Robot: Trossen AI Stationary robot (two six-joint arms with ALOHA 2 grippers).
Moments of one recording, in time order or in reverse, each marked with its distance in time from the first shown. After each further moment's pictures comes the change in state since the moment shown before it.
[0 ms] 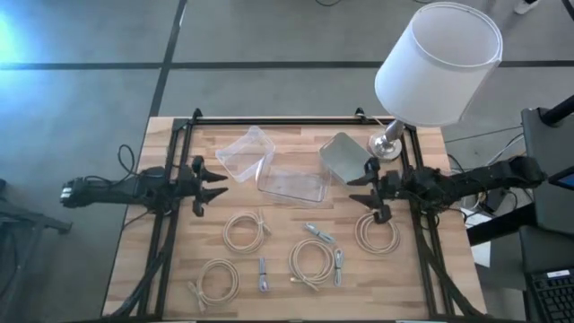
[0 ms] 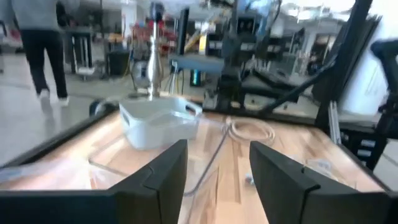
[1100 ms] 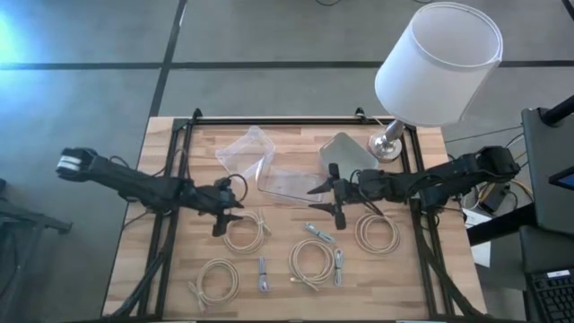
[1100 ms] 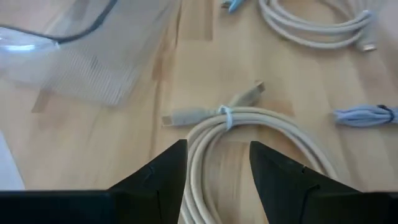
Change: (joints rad) left arm -0.171 0.716 0.262 -0.183 0.021 -0.095; right arm 0.000 0.534 0.381 -0.189 0.000 -0.077
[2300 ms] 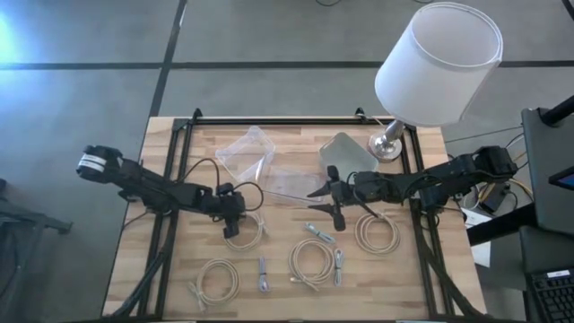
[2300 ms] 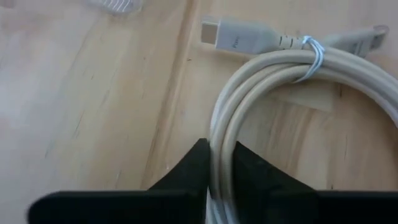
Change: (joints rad) left arm 0.000 0.431 0.003 0.081 -0.046 -0.175; right arm 0.000 0.026 -0.003 -0.035 -0.001 0.006
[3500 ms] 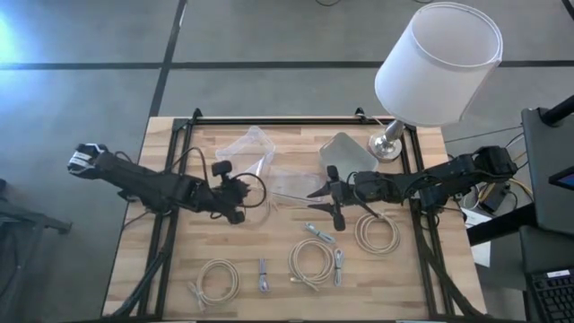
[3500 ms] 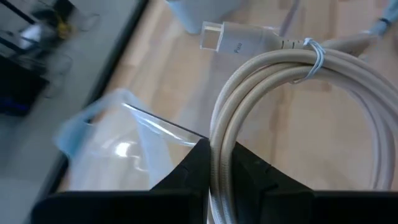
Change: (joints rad) left arm -0.087 -0.240 0.448 -0.490 -0.515 0.210; right arm 0.000 0.000 0.001 0.007 -0.001 -0.008
